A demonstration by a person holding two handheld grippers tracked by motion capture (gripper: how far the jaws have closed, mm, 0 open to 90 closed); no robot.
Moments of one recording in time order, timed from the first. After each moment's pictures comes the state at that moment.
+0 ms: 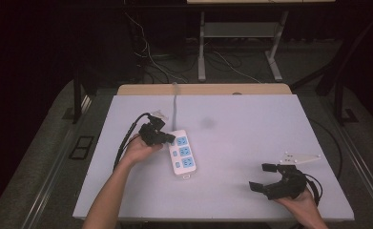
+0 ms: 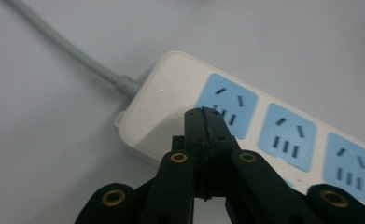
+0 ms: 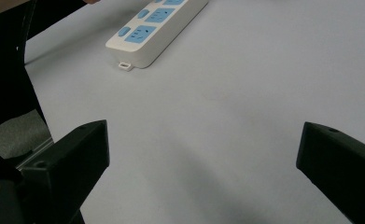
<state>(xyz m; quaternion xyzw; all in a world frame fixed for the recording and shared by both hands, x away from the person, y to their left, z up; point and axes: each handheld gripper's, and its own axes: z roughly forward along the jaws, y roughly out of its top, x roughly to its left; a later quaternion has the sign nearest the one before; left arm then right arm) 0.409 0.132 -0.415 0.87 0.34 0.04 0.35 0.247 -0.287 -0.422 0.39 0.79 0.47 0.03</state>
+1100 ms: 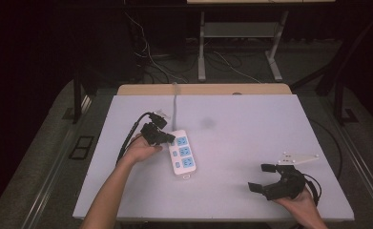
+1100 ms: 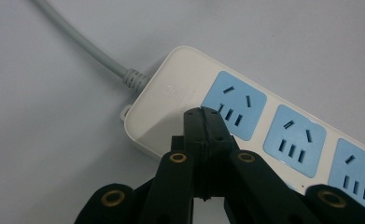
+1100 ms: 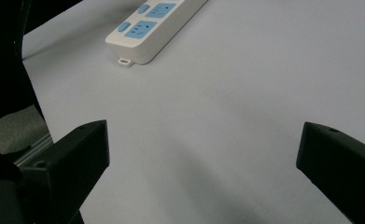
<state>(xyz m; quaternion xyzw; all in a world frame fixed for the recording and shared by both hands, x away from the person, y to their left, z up) 0.409 0.120 -0.409 0.88 0.36 0.05 0.30 0.248 -0.284 -0.423 0.38 0.80 0.47 0.03</state>
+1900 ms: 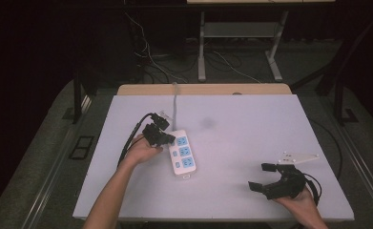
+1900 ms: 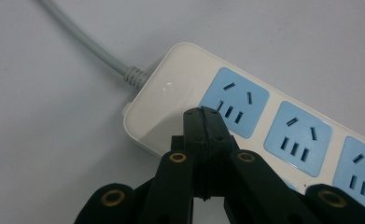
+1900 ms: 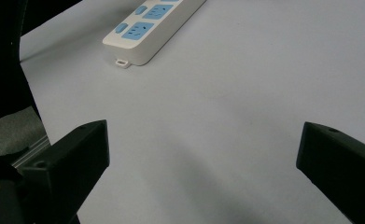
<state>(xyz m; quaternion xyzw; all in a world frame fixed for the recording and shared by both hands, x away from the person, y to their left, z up) 0.401 0.113 -0.408 0.88 0.36 0.08 0.29 0.249 -0.286 -0.423 0.38 0.80 0.47 0.03</state>
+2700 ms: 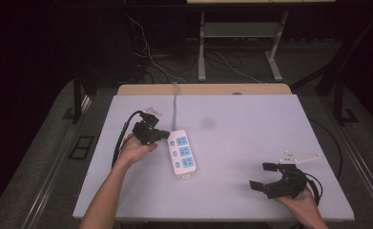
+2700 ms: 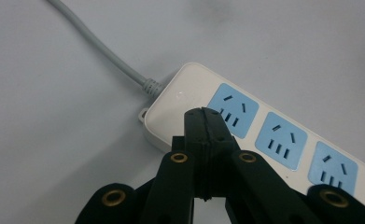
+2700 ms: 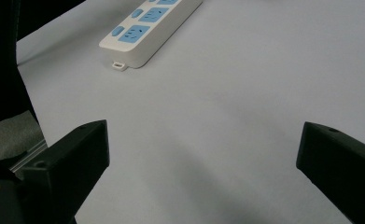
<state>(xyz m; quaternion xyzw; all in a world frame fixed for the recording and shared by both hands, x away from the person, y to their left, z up) 0.394 0.147 -0.391 0.85 0.38 0.07 0.36 0.250 -0.288 -0.423 0.39 0.79 0.47 0.03</state>
